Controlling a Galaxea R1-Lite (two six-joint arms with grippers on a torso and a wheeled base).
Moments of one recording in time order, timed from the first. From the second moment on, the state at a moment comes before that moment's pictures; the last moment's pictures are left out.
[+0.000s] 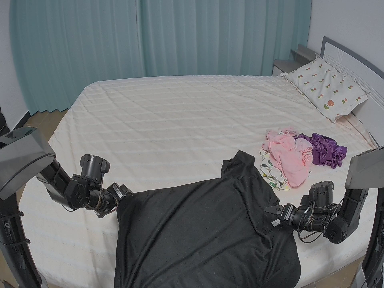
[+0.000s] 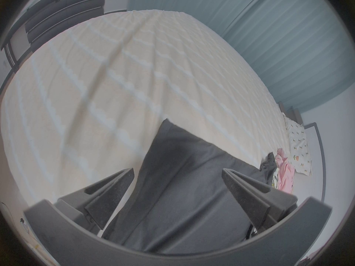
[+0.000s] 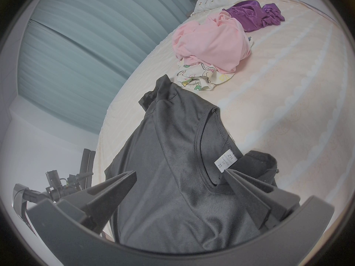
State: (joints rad) left arm -0.17 2.17 -0.88 -0.40 -0.01 -0.85; right arm 0.23 2.21 -0.33 -1.20 0.20 0.74
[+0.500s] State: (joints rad) left arm -0.15 2.39 -1.16 -0.41 0.01 -0.80; right arm 0.23 2.21 -0.33 -1.20 0.20 0.75
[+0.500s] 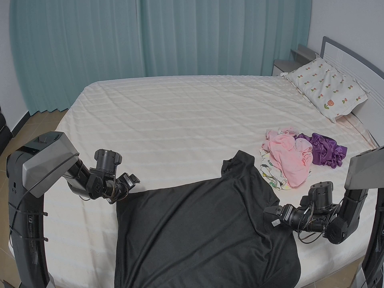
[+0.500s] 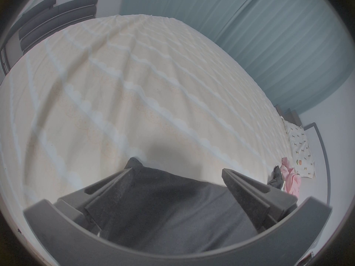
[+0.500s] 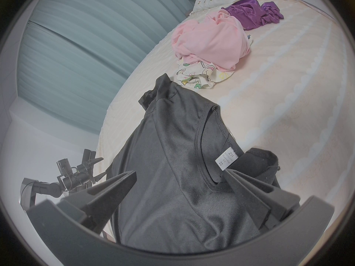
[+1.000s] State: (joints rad) left arm -0.12 2.42 -1.17 -0.41 0.03 -0.79; right arm 0.23 2.22 -0.33 -1.20 0.20 0.75
